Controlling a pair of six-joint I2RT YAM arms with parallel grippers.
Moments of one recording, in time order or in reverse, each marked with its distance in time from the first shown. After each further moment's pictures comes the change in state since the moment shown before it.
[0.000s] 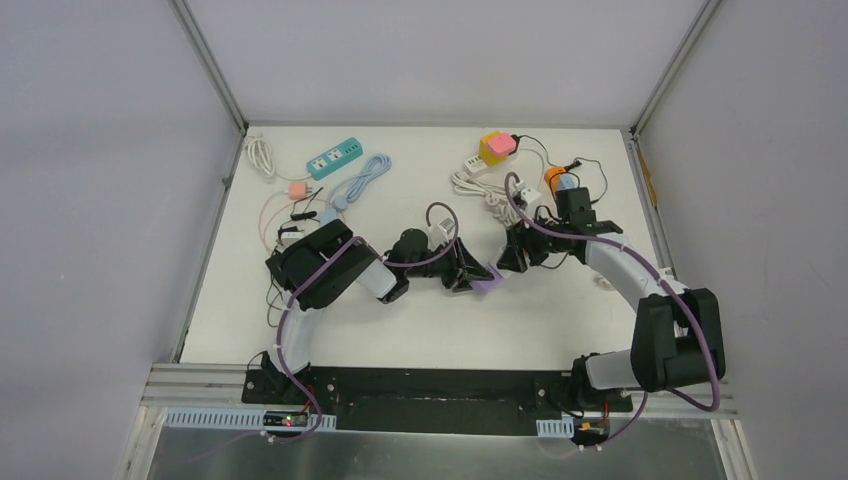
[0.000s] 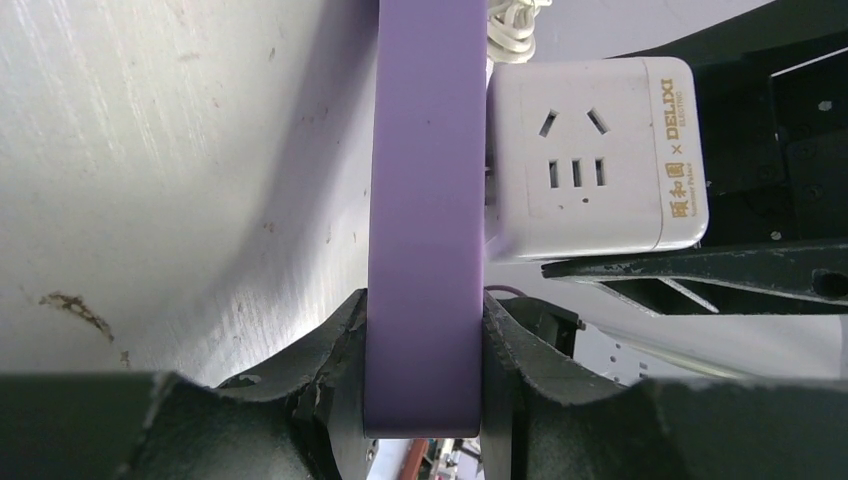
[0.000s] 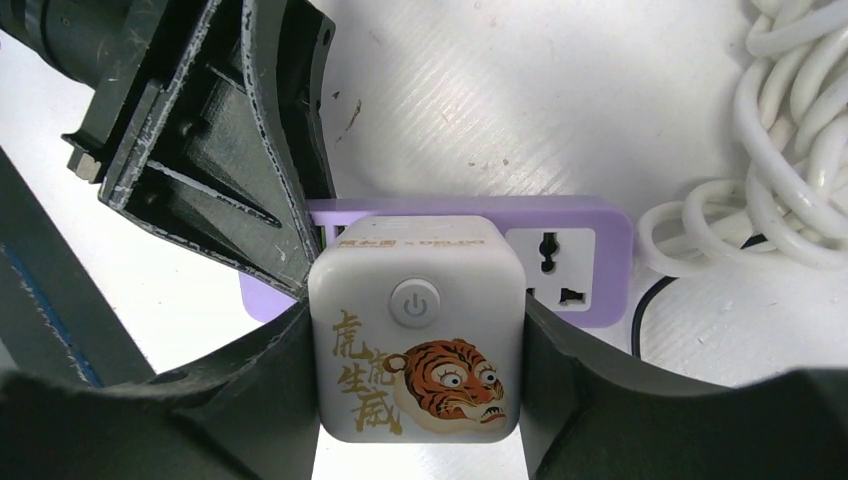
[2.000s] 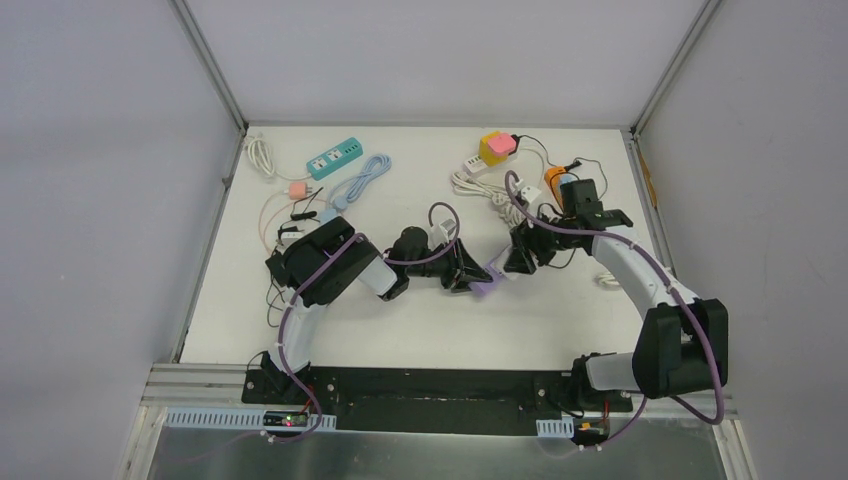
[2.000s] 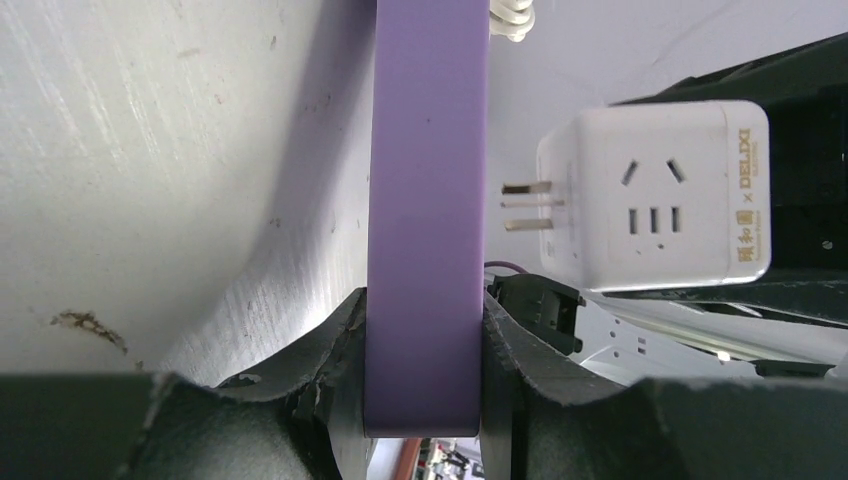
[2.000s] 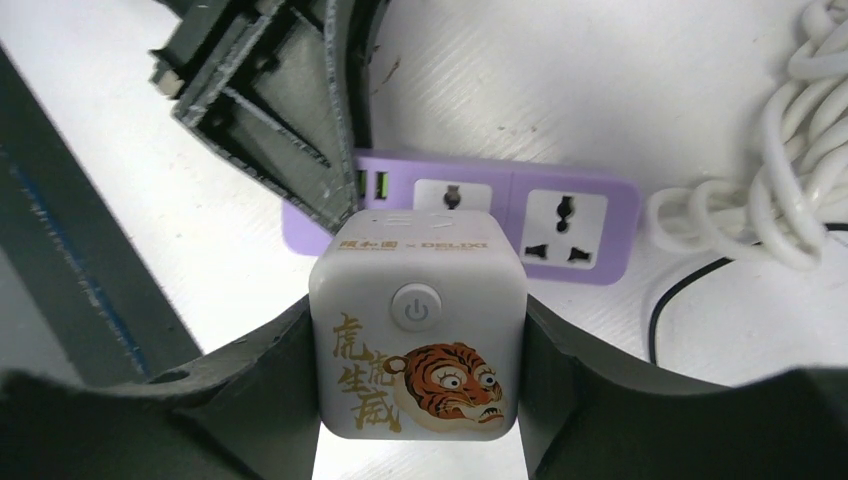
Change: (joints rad) left arm 0.021 0.035 0.022 -0.030 0.032 0.010; right arm 0.025 -0.032 0.108 -0.235 0.034 -0.172
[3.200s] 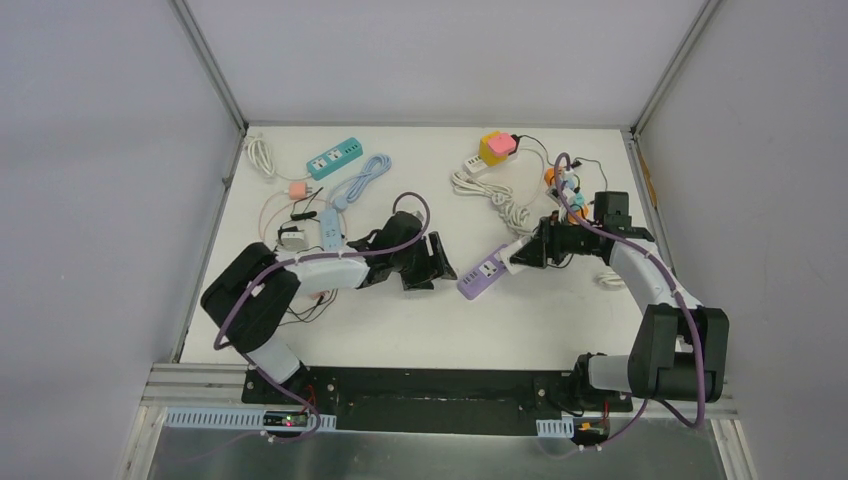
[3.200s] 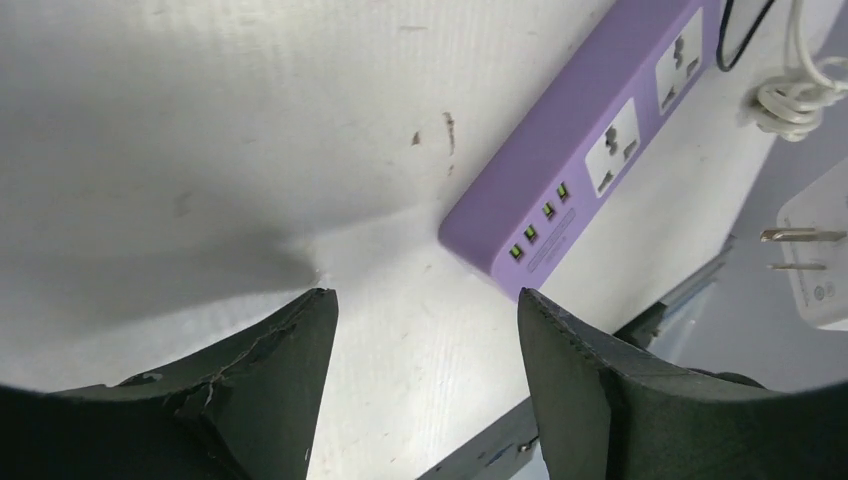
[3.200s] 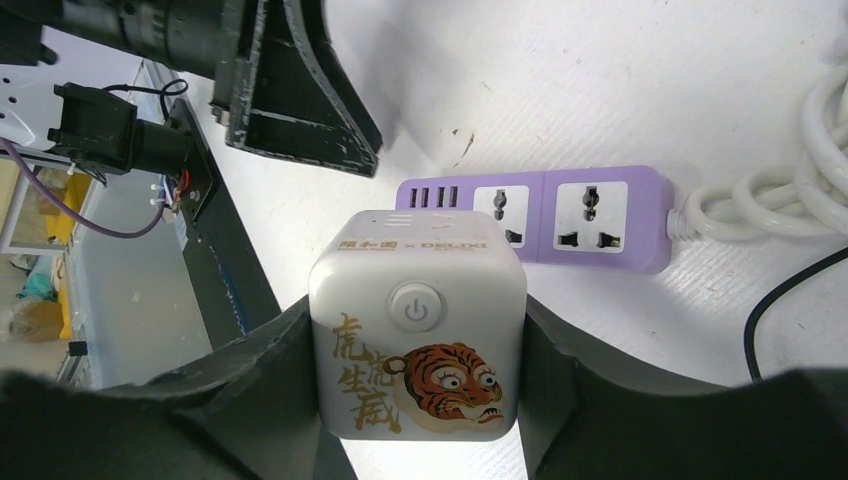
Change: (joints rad) left arm 0.006 -0.451 0.002 -0.924 -0.322 0.443; right arm -0.243 -0.040 -0.129 0.151 -0.410 0.224
